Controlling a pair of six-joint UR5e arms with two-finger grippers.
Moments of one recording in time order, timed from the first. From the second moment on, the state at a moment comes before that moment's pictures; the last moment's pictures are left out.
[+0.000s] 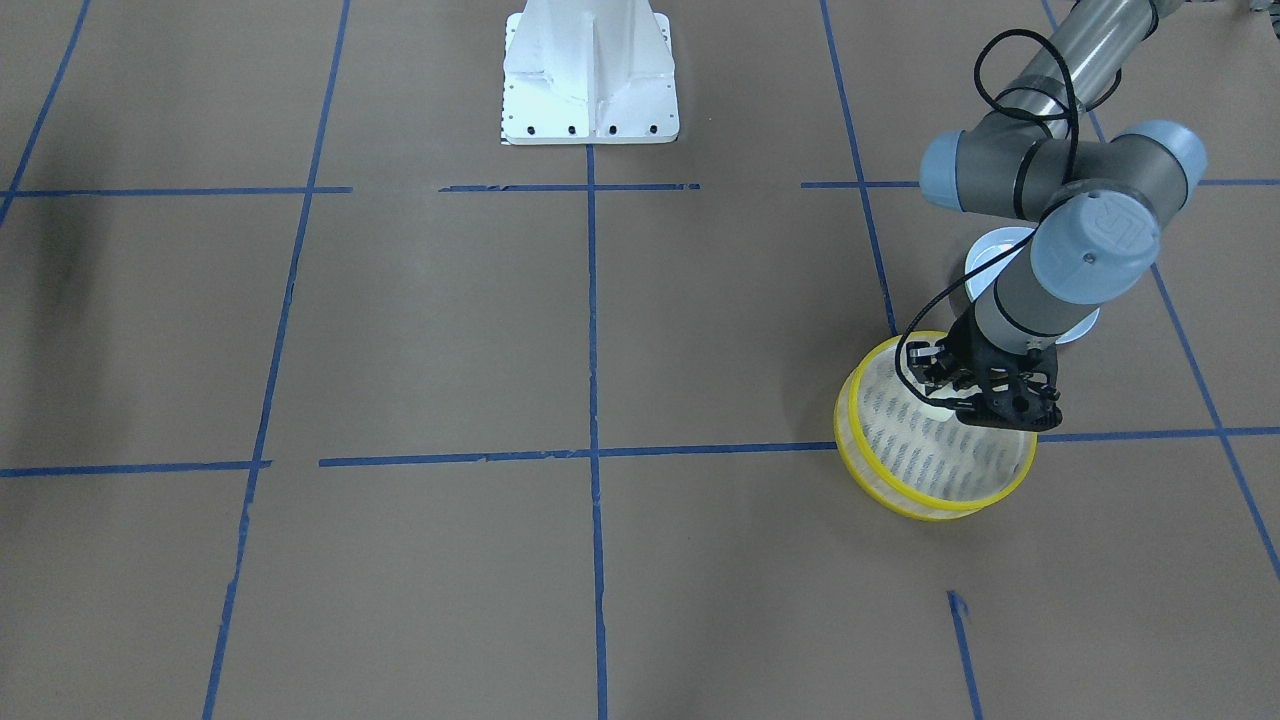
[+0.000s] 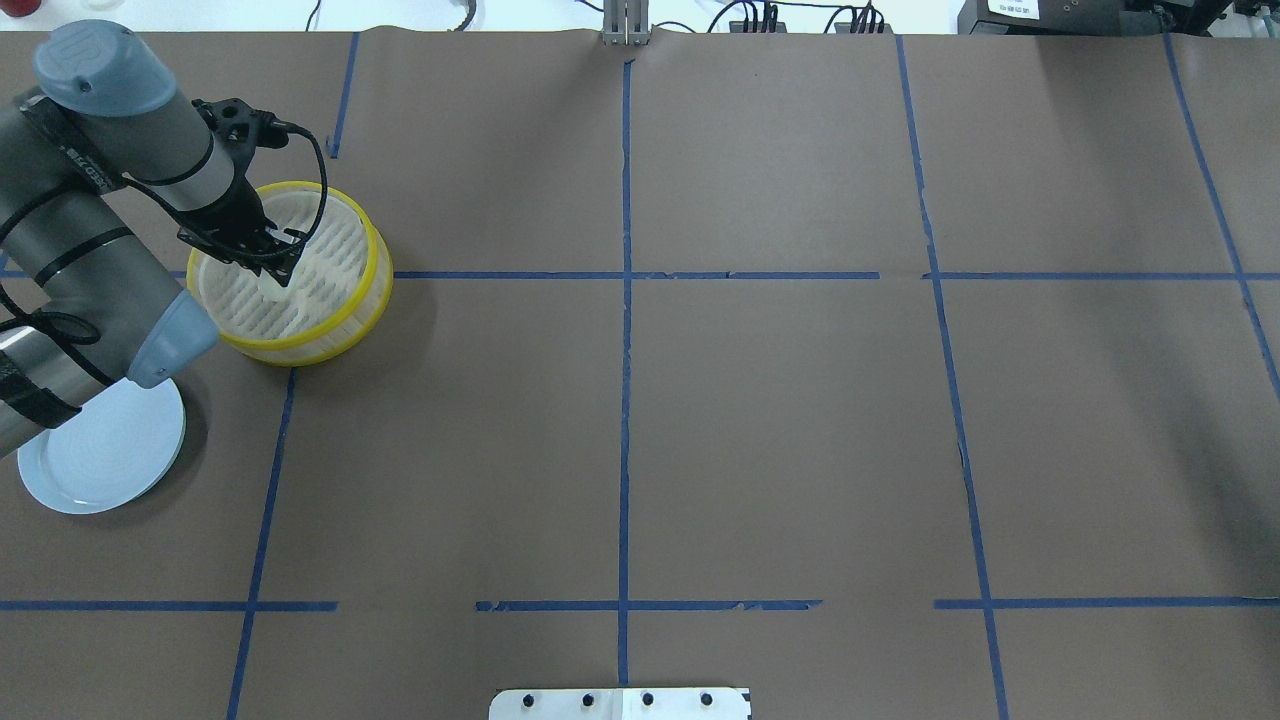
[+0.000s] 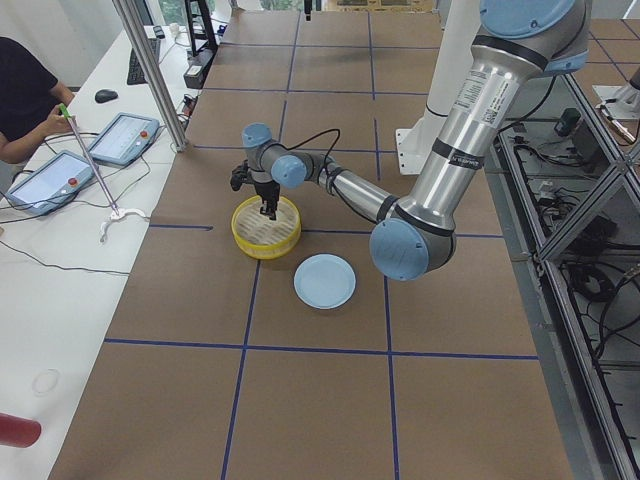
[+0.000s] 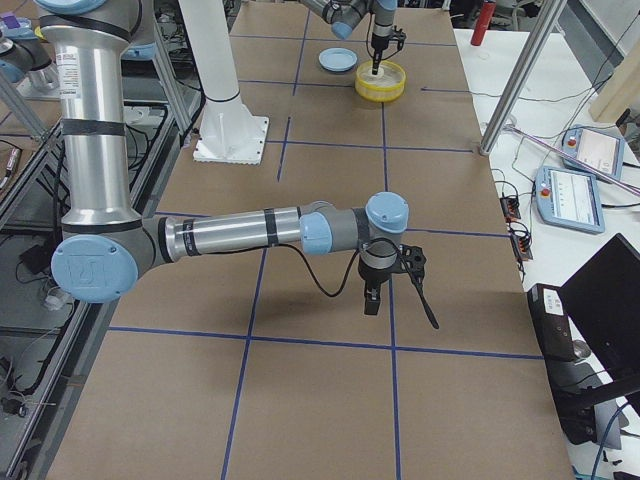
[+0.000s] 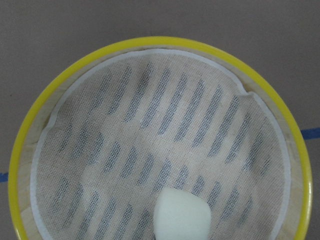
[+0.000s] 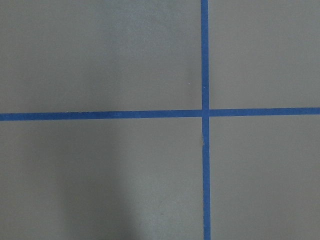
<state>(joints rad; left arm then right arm) -0.92 -2.00 -1.54 -1.68 -2.16 -0.64 1.40 -1.55 1.70 -1.57 2.26 0.25</state>
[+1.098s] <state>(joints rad) -0.92 -2.00 -1.50 -1.74 -2.16 -0.64 1.40 -1.55 1.70 -1.57 2.26 0.25</state>
